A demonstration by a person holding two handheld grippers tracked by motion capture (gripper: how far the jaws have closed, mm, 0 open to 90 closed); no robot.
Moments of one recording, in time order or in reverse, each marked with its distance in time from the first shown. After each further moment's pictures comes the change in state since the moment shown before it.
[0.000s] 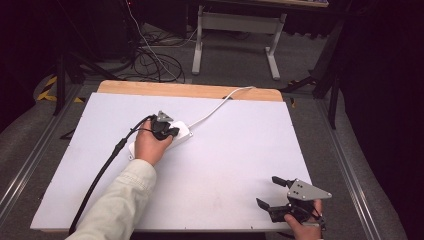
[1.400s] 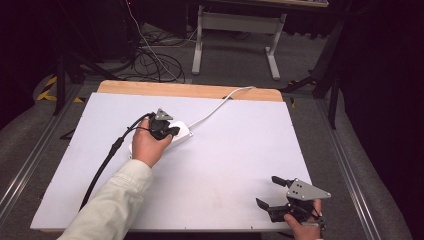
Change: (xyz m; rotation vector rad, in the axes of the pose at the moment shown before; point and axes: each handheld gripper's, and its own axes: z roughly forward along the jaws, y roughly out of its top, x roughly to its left) left arm -0.016 0.015 -0.035 -0.011 -0.022 0.027; right arm 0.001 0.001 0.001 0.000 0.000 -0.008
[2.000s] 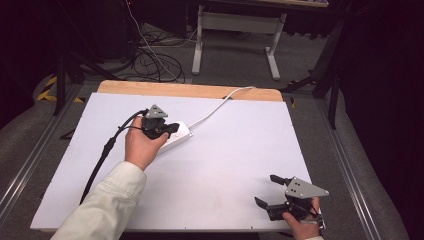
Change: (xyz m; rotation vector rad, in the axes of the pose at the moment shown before) left arm -0.009 0.011 -0.035 -0.089 -0.066 0.004; right arm -0.002 0.002 0.004 0.000 0.010 -0.004
